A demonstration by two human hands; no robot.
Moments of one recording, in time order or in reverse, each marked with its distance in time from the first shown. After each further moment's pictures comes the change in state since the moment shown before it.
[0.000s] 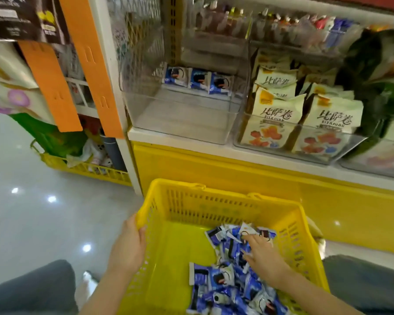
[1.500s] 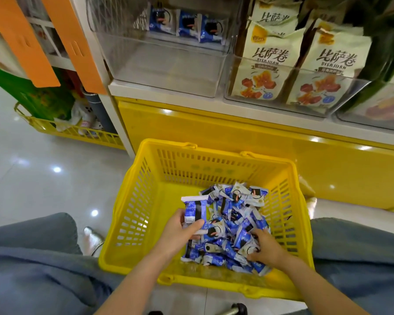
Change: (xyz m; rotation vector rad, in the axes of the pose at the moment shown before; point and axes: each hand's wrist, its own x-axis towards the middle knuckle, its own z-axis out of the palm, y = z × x) left_hand -0.084 0.060 0.064 -0.683 -0.515 -0.200; right_hand -0.045 0.049 0.071 0.443 -0.330 0.275
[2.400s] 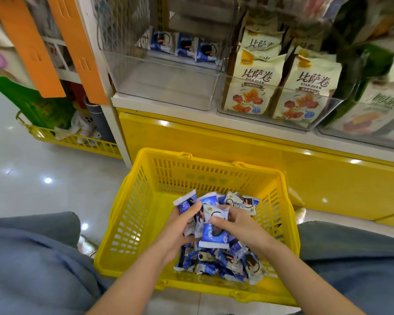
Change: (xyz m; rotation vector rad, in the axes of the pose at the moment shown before) left_hand -0.002 0.029 0.010 -0.412 -0.108 -0.108; right_hand -0.062 -0.114 -0.046 0.588 0.032 -0.306
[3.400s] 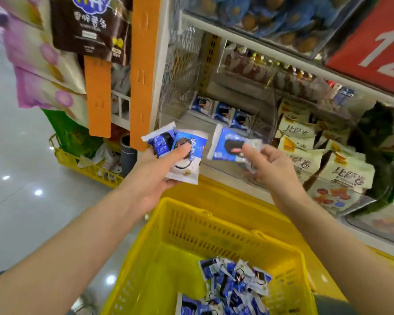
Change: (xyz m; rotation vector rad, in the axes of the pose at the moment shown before) left_hand -0.038 0.226 -0.044 -0.108 0.063 0.545; right_hand 0.035 -0.246 -0.031 0.040 0.350 -0.555
